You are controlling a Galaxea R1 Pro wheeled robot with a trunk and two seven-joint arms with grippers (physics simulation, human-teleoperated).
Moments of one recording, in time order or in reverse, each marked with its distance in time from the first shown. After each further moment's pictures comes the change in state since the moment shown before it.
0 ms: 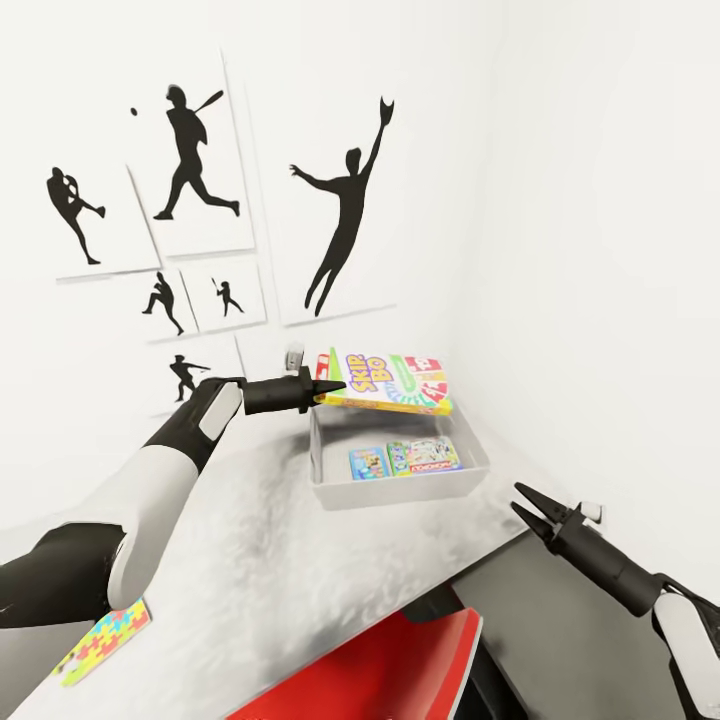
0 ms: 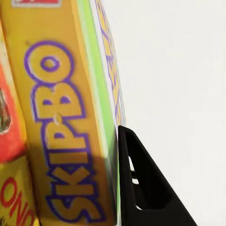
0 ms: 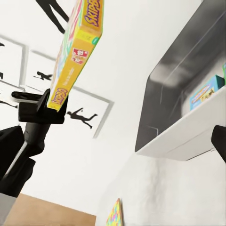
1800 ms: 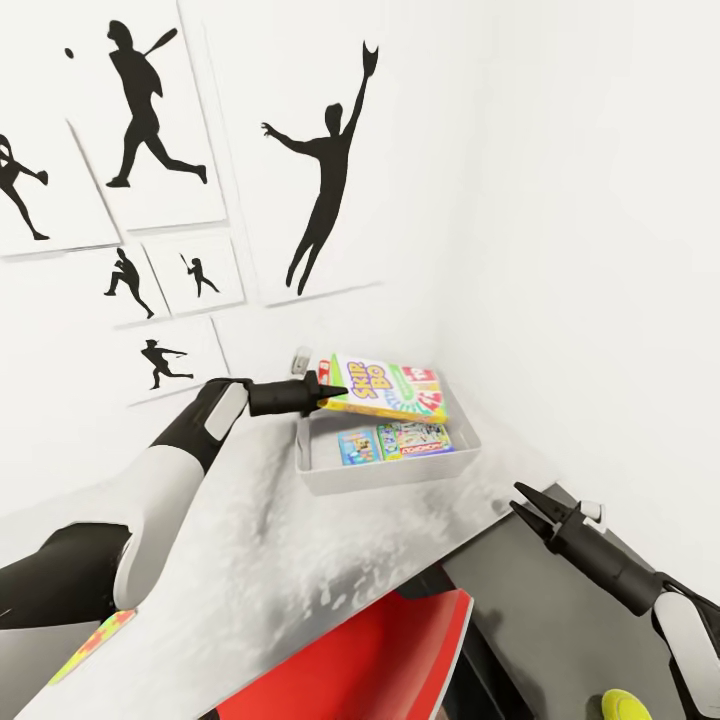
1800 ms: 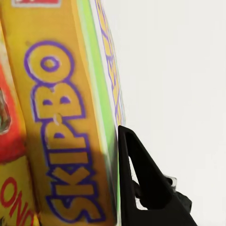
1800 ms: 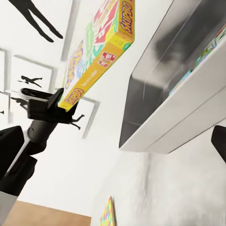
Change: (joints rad) left arm 0.000 -0.020 0.008 0.003 0.006 0.000 0.124; right arm 0.000 -0.001 0.003 -0.006 -0.001 -0.001 0.006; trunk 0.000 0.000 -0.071
